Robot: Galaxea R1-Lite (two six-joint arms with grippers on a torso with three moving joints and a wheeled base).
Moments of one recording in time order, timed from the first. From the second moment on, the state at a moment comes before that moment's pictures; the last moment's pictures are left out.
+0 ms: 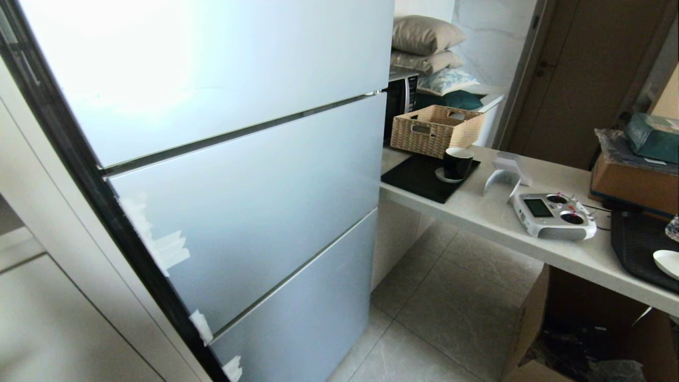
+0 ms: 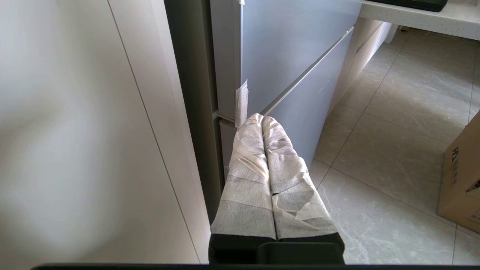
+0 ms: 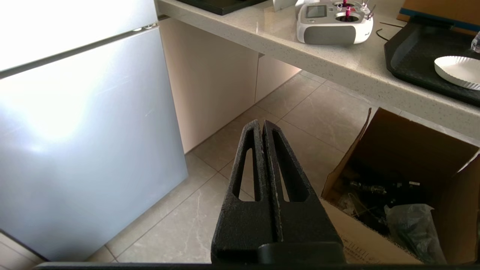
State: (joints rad) left arm 0.00 0.00 0.00 0.00 0.00 0.00; right arm 0.01 0.00 0.00 0.00 0.00 -0.01
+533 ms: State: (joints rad) left arm 0.00 0.13 -0.17 -0.09 -0.03 -0.06; right arm 0.01 0.00 0.00 0.00 0.00 -0.02
